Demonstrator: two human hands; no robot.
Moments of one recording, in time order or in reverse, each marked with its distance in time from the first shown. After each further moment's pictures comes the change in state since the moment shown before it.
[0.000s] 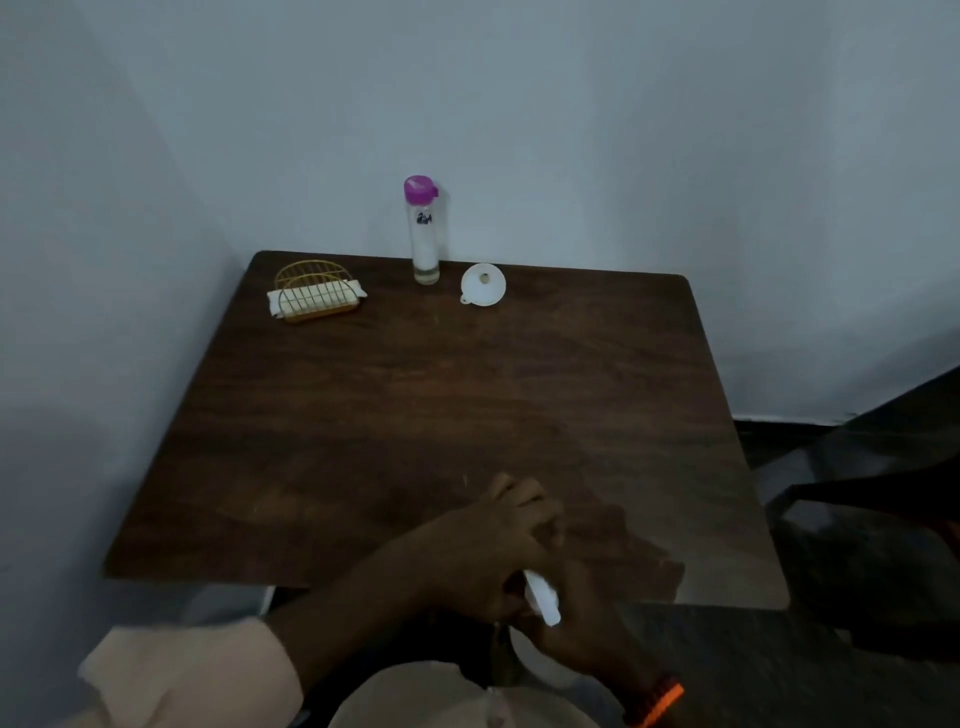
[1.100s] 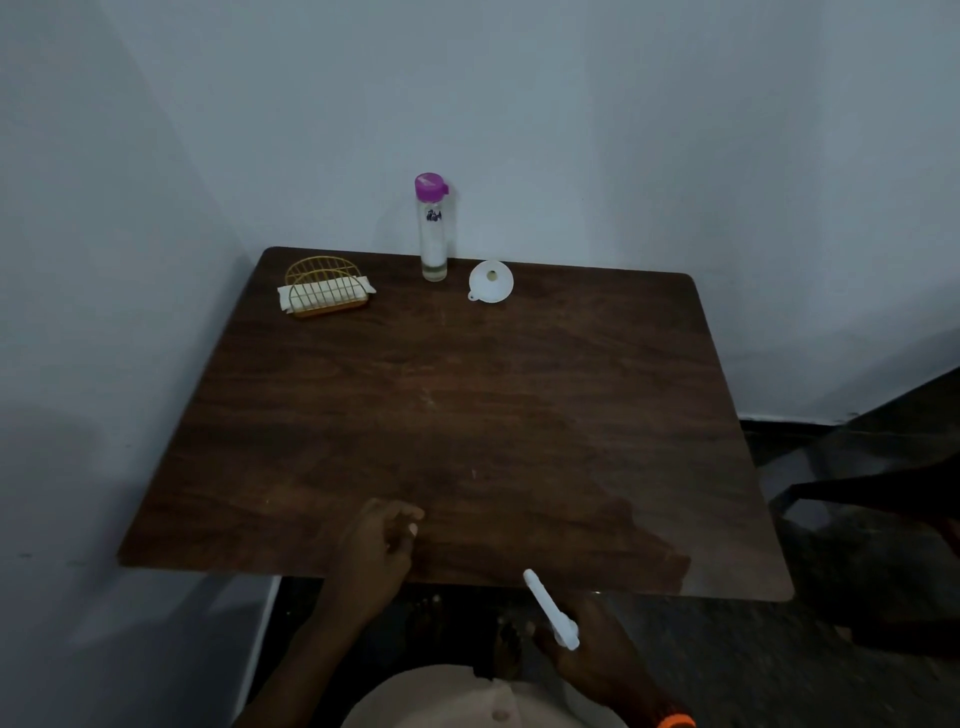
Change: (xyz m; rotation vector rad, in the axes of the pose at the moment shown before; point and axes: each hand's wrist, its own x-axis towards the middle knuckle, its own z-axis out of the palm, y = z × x) left_hand -0.093 -0.044 0.097 -0.402 0.782 -0.947; right_hand -0.505 0.063 0.297 -0.355 -0.353 0.331
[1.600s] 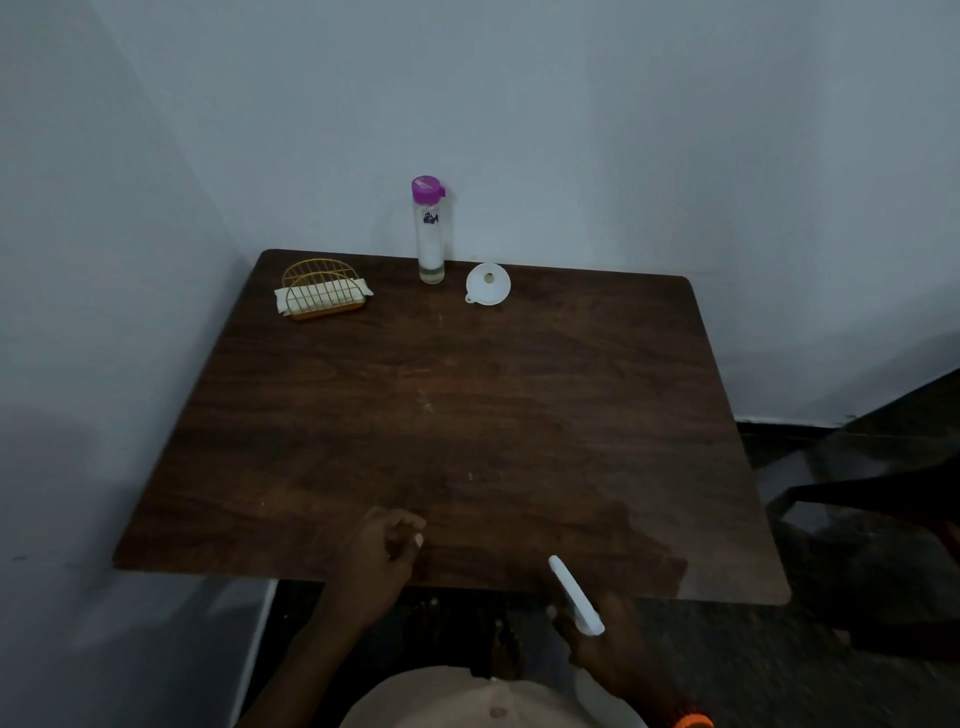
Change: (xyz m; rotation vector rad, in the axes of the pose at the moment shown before) left_hand 0.000 -0.008 0.010 -0.056 -0.064 -0.040; right_hand -0.007 0.067 0.024 0.183 0.098 0.554
